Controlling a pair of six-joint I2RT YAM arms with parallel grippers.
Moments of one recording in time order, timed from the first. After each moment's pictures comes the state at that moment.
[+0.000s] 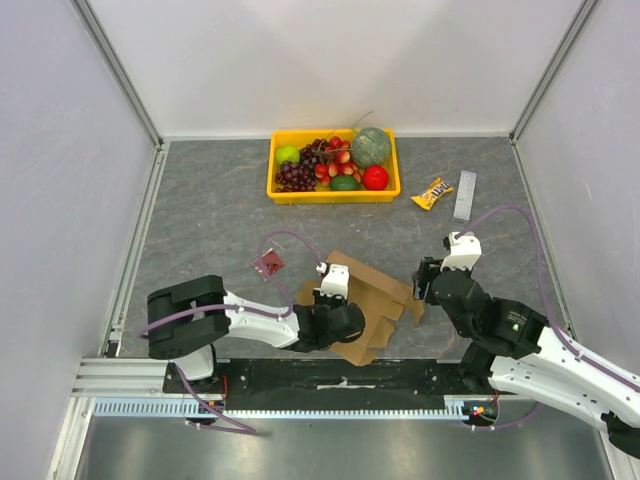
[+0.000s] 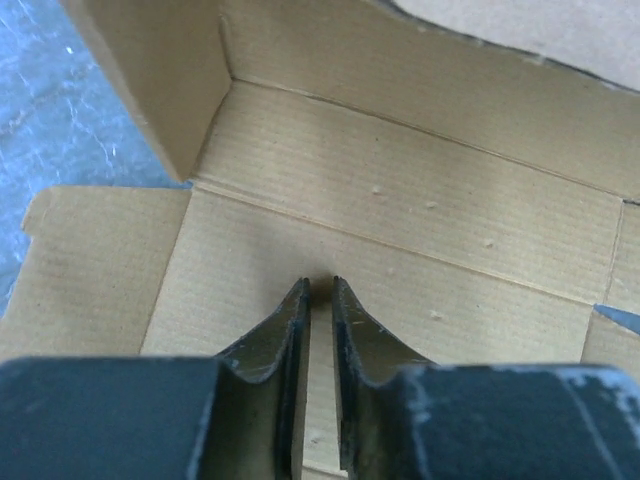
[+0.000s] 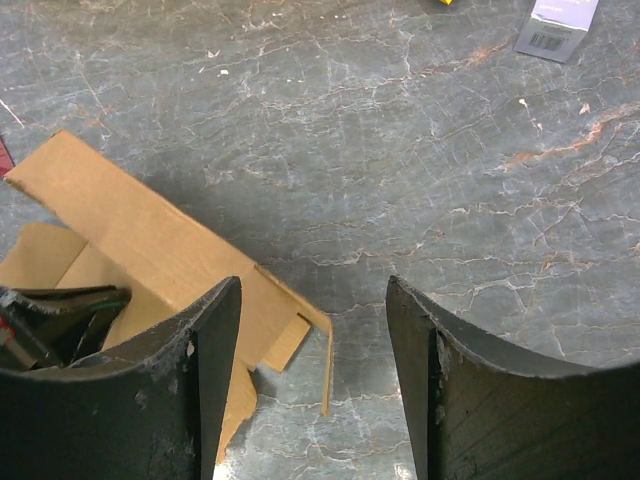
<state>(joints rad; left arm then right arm) -1.31 1.68 0.71 0.06 -0.81 -0.86 0.98 0.58 0.65 -0.70 0.71 0.61</state>
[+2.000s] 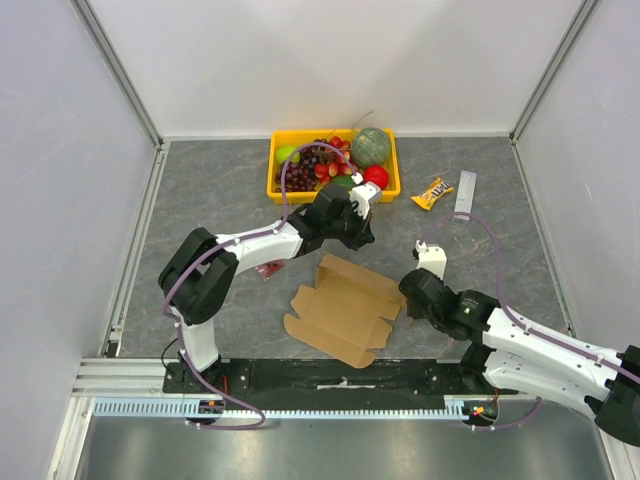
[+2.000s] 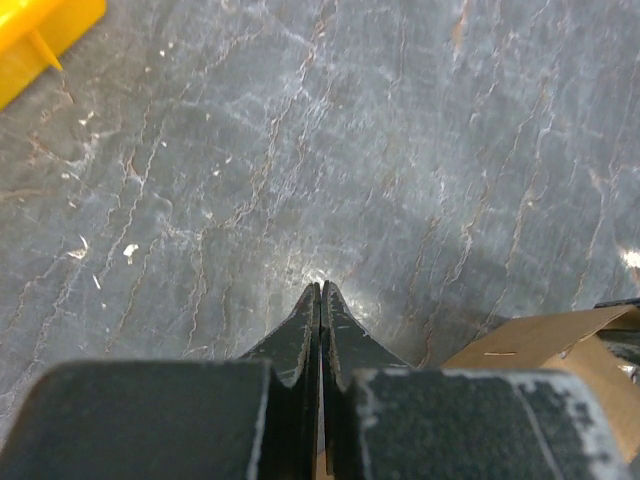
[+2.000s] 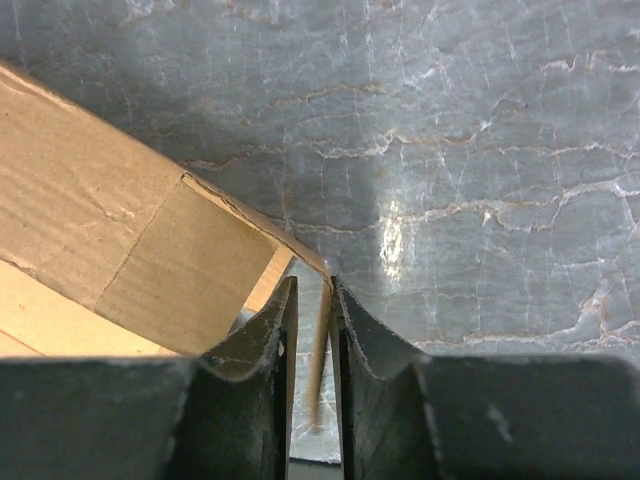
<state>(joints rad) -0.77 1.84 1.21 0.09 0.30 -0.13 0.92 0.85 0.52 -0.64 0.48 0.74</state>
